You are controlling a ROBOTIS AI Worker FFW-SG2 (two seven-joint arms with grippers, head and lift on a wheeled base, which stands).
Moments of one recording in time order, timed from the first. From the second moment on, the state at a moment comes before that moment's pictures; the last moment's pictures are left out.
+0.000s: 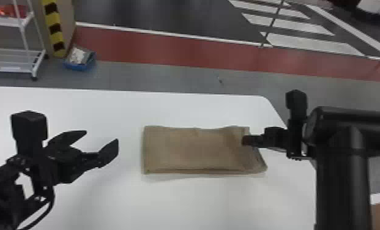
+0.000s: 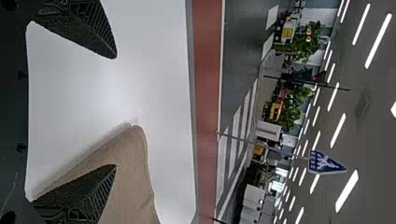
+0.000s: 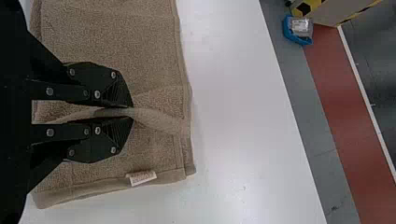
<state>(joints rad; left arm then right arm) 0.12 0.04 -0.07 -1.92 0.10 0.59 -0.44 -0.31 -0.21 -0.30 -1.78 0.17 1.56 0.63</state>
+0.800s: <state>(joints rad) 0.12 0.04 -0.08 -1.92 0.10 0.59 -0.44 -0.22 -0.24 -0.39 -1.85 0.18 1.56 0.64</state>
